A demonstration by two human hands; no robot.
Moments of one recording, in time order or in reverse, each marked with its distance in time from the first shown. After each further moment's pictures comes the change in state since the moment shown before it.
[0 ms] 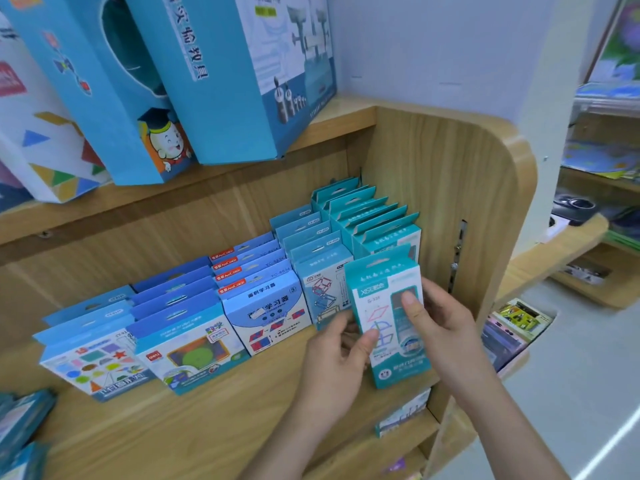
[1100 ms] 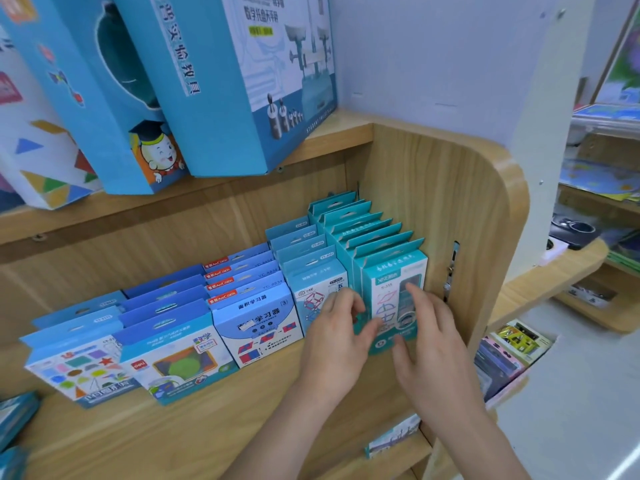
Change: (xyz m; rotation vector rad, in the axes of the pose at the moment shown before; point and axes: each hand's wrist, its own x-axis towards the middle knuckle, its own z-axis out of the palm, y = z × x) left_hand 0.043 0.018 0.016 0.481 0.125 0.211; right_hand 0.007 0.022 -0.003 -0.862 0.131 -0.286
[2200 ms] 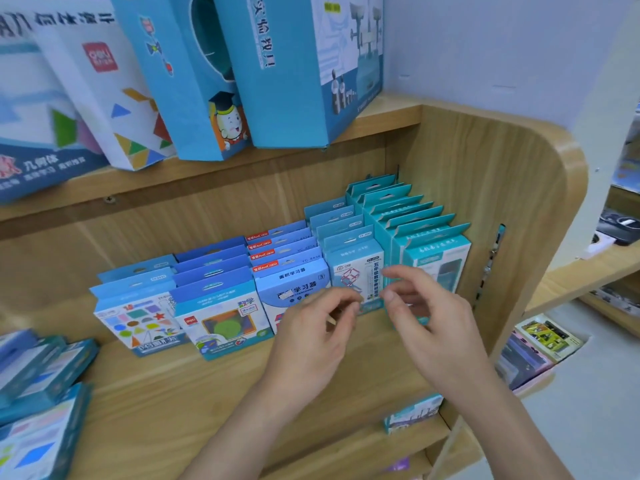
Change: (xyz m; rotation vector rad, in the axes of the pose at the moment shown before) left_hand -0.046 -0.014 -0.080 -0.136 0.099 0.084; right_hand 0.000 -0.066 -0.023 0.456 -0.139 -0.129
